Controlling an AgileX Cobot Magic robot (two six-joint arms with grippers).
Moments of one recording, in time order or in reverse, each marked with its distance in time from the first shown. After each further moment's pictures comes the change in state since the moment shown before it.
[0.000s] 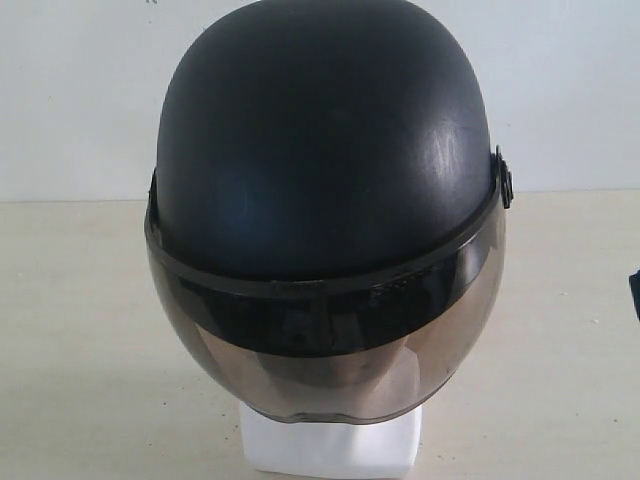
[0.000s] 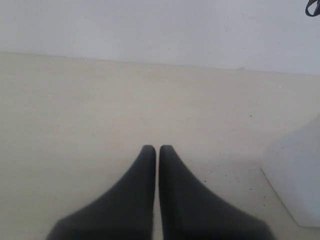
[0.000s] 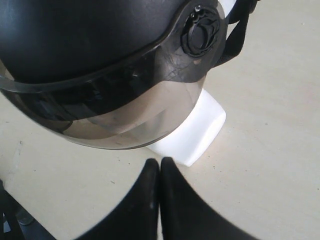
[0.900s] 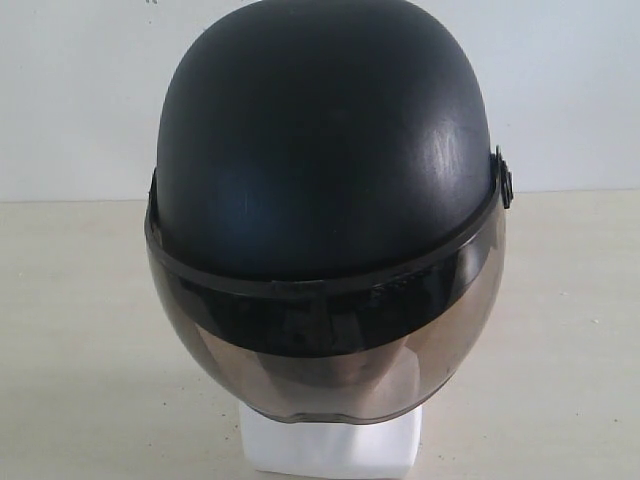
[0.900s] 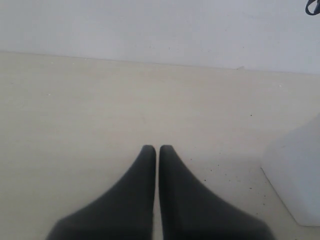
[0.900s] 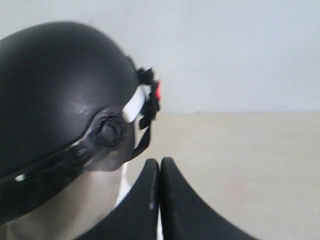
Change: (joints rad) left arm 0.000 0.000 0.000 0.000 0.004 0.002; right arm -0.196 -0.358 0.283 0.059 -0.430 -0.004
